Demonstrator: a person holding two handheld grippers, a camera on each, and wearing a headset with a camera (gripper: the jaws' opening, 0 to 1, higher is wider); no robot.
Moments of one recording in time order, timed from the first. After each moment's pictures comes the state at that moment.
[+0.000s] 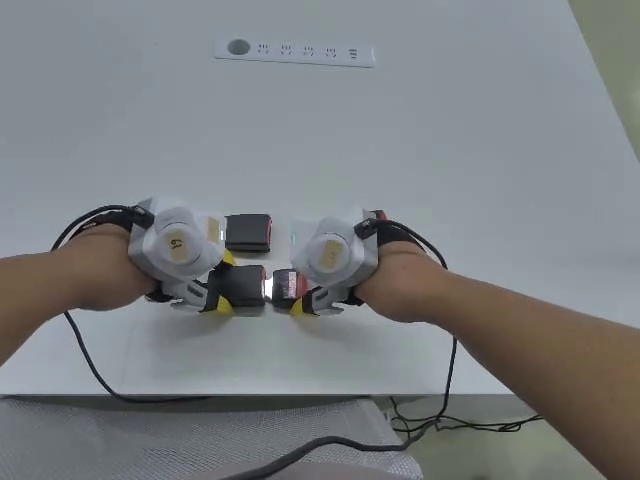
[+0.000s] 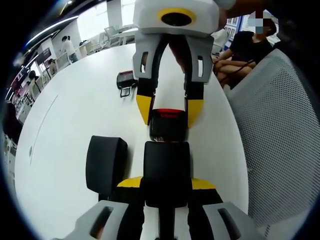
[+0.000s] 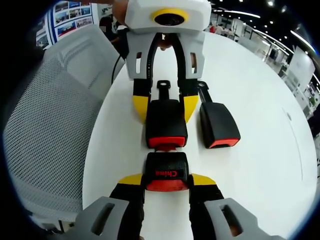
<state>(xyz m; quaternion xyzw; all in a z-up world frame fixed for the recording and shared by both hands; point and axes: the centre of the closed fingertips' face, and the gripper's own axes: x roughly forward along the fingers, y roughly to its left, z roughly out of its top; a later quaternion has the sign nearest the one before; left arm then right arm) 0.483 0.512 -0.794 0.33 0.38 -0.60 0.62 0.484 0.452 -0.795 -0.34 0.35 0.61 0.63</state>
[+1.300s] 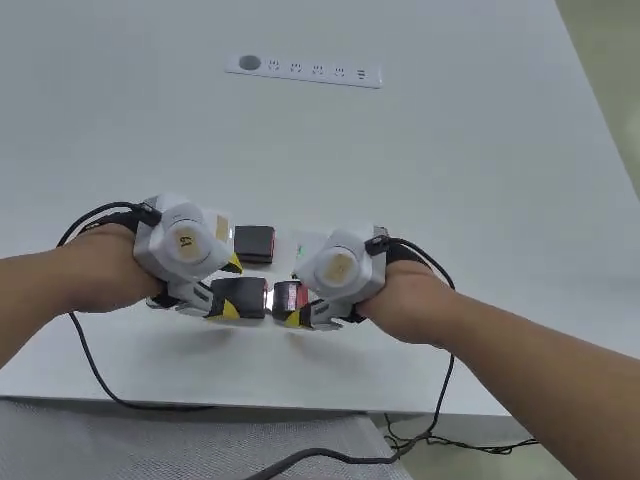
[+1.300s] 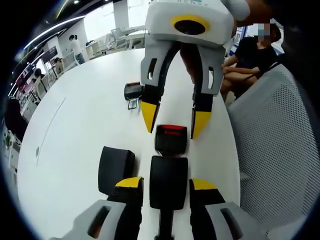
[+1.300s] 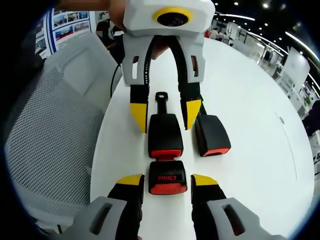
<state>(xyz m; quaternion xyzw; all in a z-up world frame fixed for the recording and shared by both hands) 0.486 0.503 -0.760 0.32 0.37 -0.58 0.65 0.486 0.456 -0.773 -0.33 0.33 0.60 0.65</state>
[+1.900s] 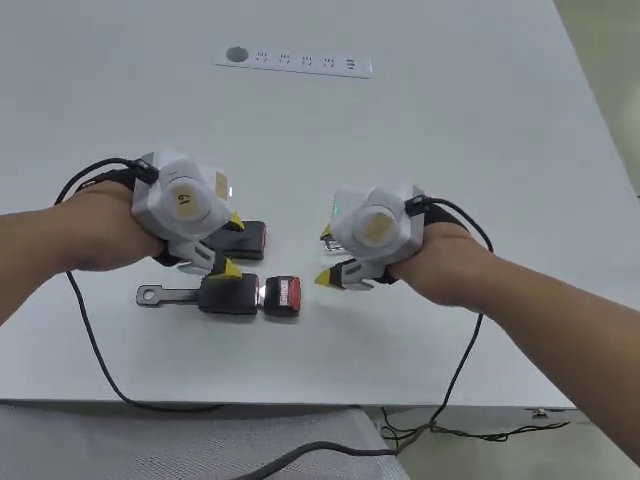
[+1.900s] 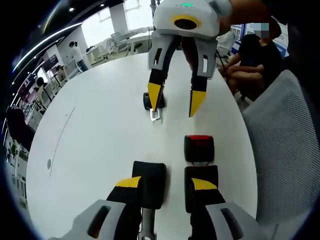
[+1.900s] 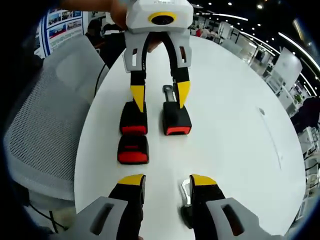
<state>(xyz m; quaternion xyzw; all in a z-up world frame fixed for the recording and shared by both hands) 0.540 0.499 -0.752 0.35 0.34 -0.57 0.66 0.538 0.402 -0.755 -0.35 0.32 0.56 0.68</state>
